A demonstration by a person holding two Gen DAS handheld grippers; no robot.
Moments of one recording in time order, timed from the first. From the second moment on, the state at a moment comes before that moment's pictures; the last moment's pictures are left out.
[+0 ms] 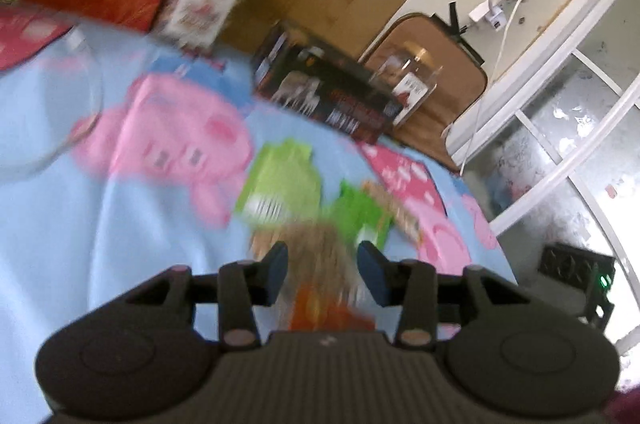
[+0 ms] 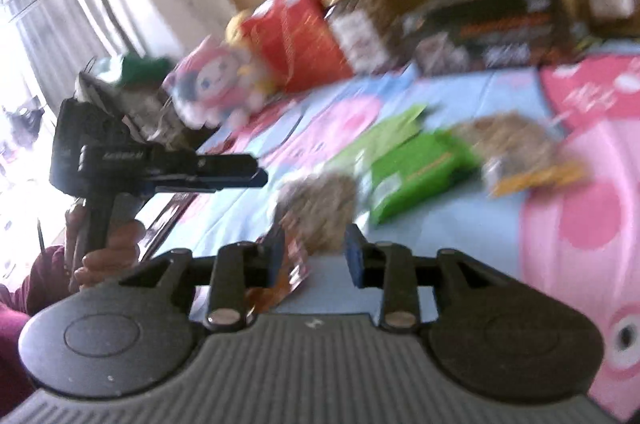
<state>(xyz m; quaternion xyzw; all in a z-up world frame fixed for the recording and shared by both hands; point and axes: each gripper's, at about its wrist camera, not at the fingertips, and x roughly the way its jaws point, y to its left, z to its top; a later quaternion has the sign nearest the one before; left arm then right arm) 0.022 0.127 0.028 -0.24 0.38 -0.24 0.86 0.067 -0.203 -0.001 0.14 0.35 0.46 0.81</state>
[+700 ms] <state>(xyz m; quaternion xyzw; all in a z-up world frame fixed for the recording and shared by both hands) -0.006 0.129 0.003 -0.28 0.38 -0.22 0.86 0.041 -0.159 -0.003 0.18 0.37 0.47 0.78</state>
